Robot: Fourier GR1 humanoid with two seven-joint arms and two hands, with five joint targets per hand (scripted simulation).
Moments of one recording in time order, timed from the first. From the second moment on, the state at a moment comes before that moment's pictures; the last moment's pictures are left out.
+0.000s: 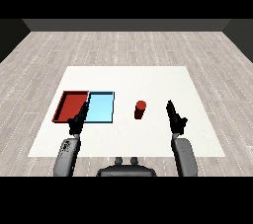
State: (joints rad) left arm 0.00 0.11 -0.01 -1.53 -0.02 -0.02 -0.02; right arm 0.00 -0.08 -0.01 -1.57 0.01 -0.04 -0.02
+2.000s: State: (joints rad) left arm -0.04 0.04 0.06 -1.54 0.09 -0.07 -0.46; right arm -0.28 -0.09 -0.12 -1.20 -0.12 0.14 -0.33
